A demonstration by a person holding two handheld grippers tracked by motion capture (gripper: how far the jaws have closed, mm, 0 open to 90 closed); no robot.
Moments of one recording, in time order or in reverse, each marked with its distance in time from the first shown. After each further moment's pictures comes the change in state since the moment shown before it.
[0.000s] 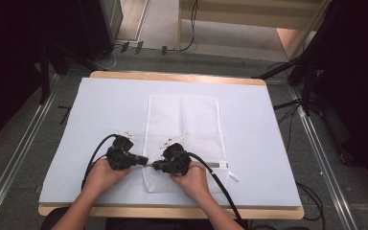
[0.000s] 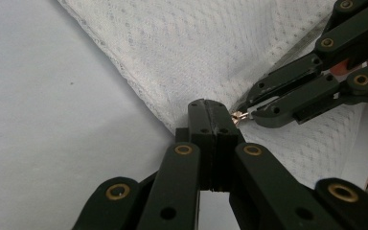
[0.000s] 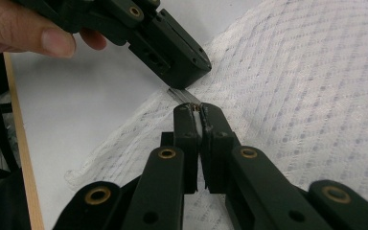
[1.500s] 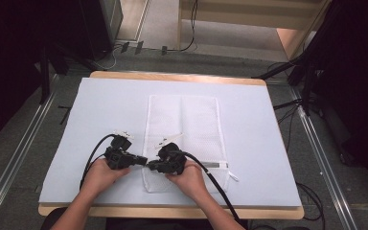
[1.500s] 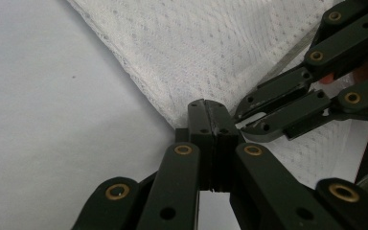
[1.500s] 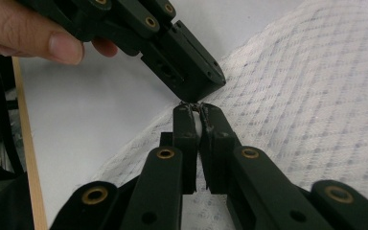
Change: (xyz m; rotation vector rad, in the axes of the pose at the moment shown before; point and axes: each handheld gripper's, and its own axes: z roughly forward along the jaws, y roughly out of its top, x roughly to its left) left arm 0.005 -0.002 -0.002 -0.011 -0.037 -0.035; right arm 0.007 0.008 0.009 0.004 0.023 -0.023
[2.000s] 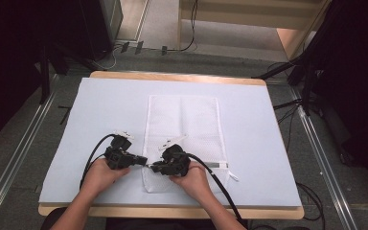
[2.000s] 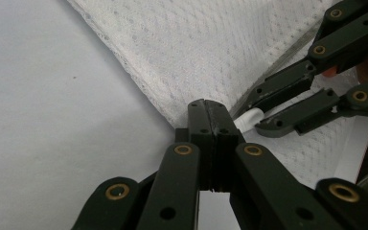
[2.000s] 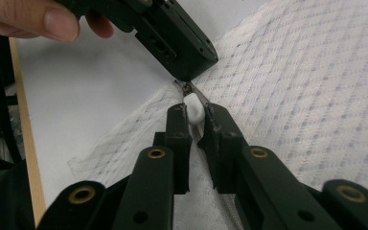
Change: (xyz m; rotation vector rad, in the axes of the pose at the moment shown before) left arm 0.000 0.001 -0.001 0.010 0.008 0.008; right arm -0.004 -0.009 -0.007 0.004 -0.004 -0.004
